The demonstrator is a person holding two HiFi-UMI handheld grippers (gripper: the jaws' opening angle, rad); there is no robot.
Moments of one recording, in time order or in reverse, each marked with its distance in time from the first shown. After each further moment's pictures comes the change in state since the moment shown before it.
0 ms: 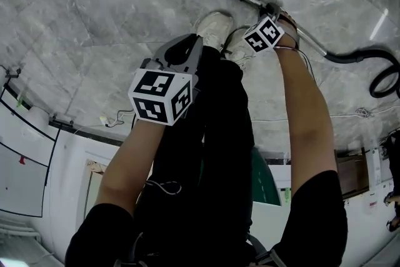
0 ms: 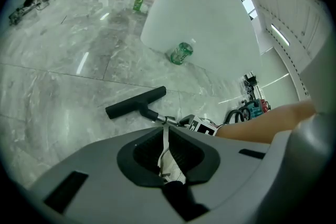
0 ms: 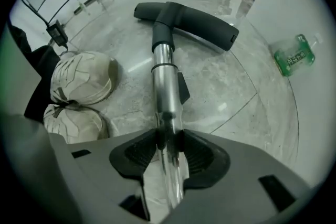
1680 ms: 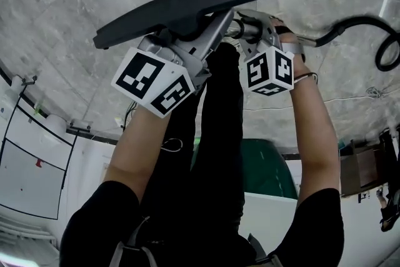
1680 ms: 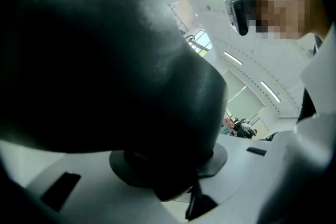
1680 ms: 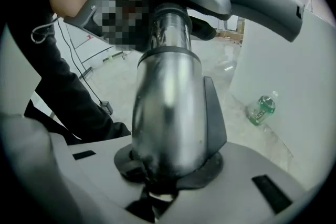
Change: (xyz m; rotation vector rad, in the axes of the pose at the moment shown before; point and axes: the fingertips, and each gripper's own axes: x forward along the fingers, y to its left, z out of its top) left arm -0.070 -0.169 0.101 0.165 -0.389 -0.359; right arm -0.286 0.020 0.047 -0.009 -0.597 0.135
